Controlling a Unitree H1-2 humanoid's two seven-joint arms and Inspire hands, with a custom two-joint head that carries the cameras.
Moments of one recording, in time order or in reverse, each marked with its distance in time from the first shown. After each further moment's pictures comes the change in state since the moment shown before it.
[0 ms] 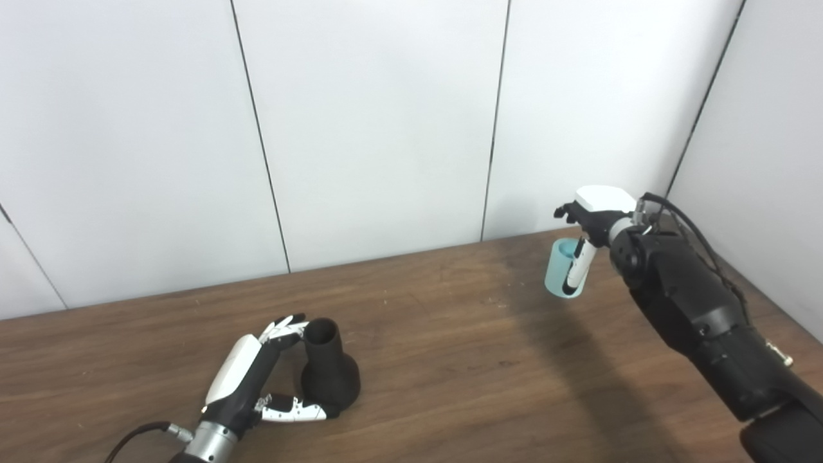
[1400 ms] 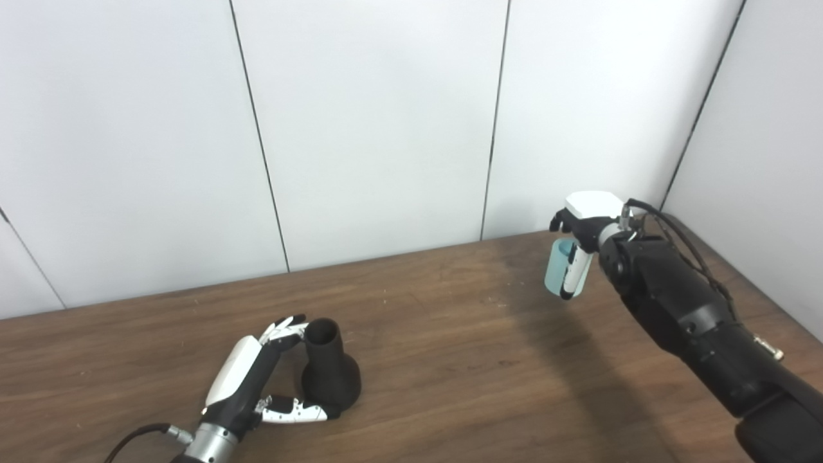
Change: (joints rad) left arm 0.011 0.002 0.000 -0.026 0.000 0.008 -0.009; right arm -0.017 -0.001 0.088 0.069 -0.005 -0.014 -0.074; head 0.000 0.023
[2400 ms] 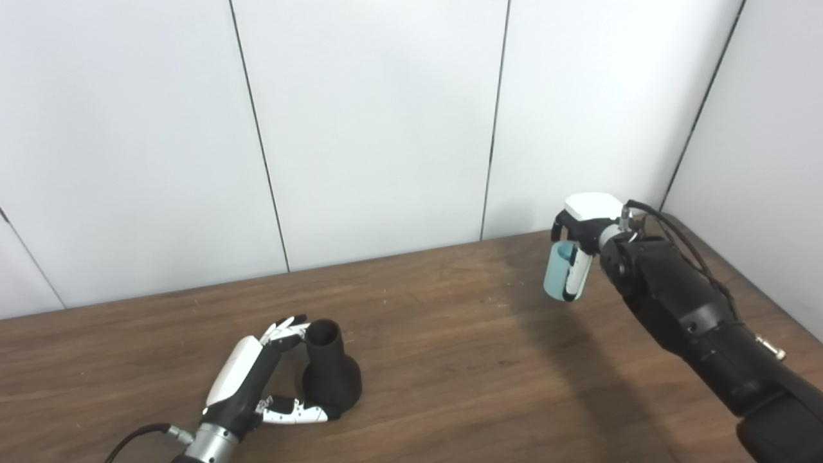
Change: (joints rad) left arm 0.000 0.000 0.000 -0.001 0.000 0.002 -0.003; right arm -0.003 -0.004 0.004 0.038 0.005 -0.031 -0.016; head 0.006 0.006
